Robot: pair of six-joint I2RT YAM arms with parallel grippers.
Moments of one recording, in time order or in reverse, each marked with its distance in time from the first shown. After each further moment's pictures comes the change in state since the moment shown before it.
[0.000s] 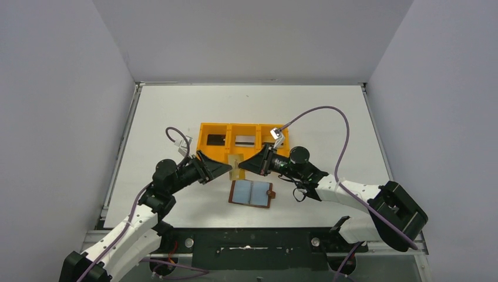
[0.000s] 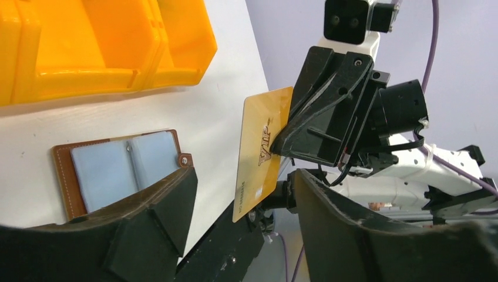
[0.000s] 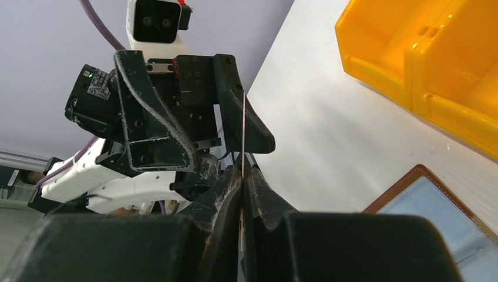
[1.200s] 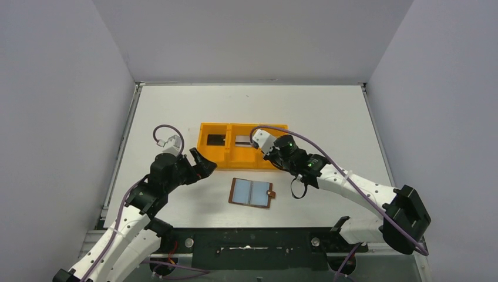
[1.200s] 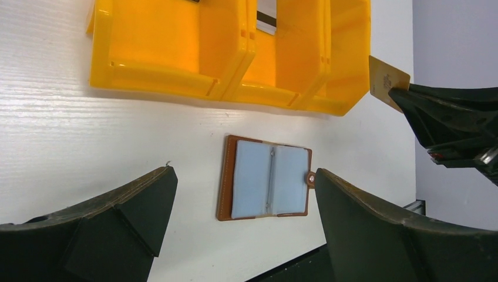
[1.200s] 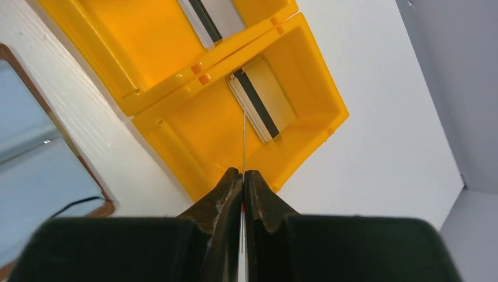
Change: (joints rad) left arm 0.012 -0.099 0.227 -0.697 -0.424 0.303; right arm 0.041 -0.053 0.317 -0.916 0.677 -1.423
